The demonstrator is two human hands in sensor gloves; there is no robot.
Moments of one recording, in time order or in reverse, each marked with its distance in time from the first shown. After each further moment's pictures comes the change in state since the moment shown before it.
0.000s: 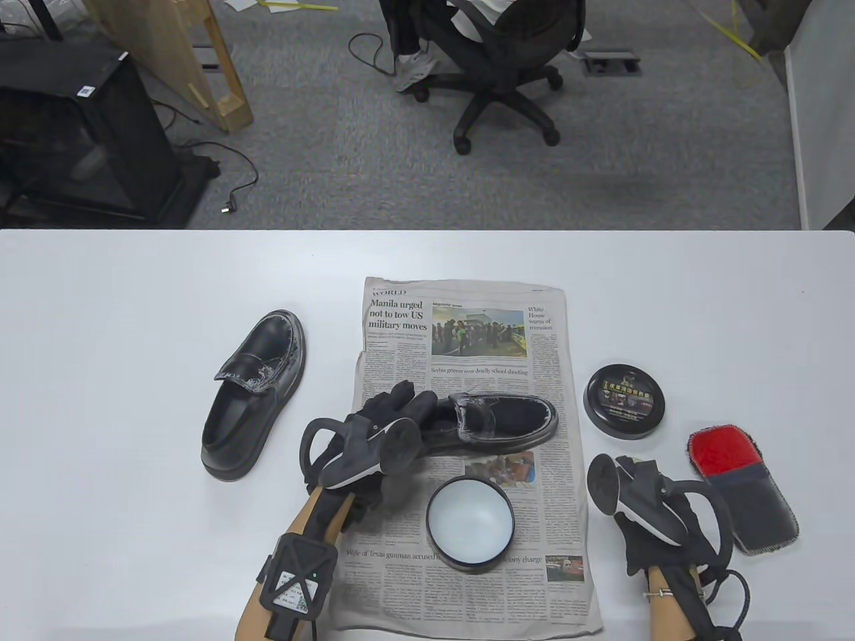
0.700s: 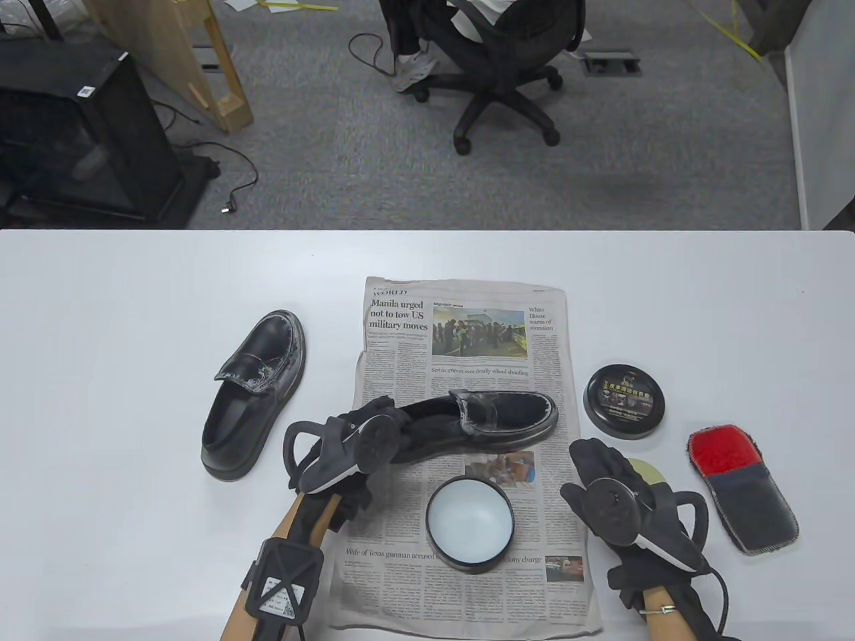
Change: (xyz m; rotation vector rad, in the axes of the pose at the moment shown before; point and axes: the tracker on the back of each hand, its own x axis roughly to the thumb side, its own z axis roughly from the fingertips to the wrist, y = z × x) left_hand -0.014 0.019 0.014 0.119 0.098 0.018; right_hand 0.021 -0.024 0.037 -0.325 -0.272 -0.185
